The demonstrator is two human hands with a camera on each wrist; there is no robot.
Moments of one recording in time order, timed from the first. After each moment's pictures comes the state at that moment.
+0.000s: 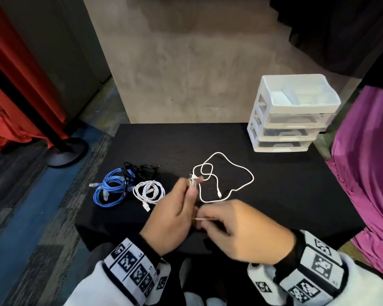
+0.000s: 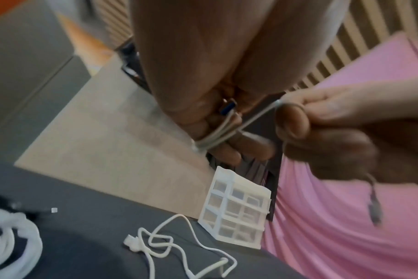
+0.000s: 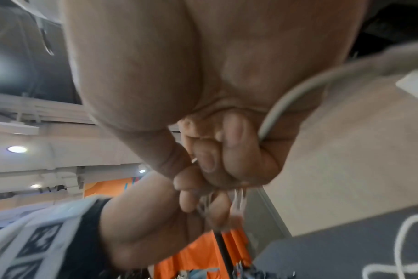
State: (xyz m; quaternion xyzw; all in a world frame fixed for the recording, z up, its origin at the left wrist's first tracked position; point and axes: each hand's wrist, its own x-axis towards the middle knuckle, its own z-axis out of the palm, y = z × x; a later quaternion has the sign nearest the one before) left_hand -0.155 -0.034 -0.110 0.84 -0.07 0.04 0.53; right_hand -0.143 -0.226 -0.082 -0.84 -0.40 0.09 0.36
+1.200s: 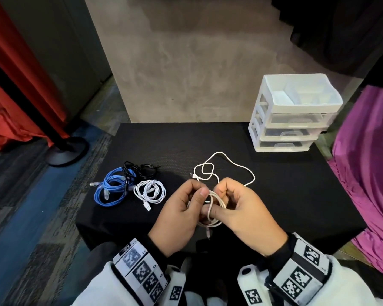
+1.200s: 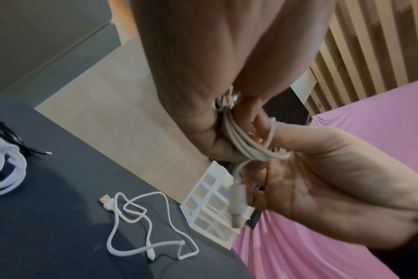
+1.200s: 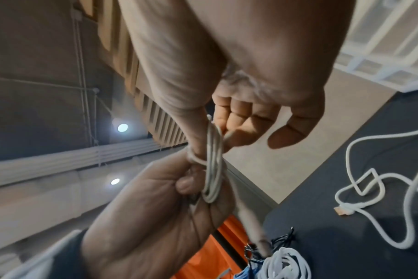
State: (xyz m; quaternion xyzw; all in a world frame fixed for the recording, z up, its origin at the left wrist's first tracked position) left_hand -0.157 -0.050 -0.108 0.72 -0.04 -0.01 0.69; right_hand -0.137 -0.217 -0.101 -0.72 -0.13 0.10 0.67
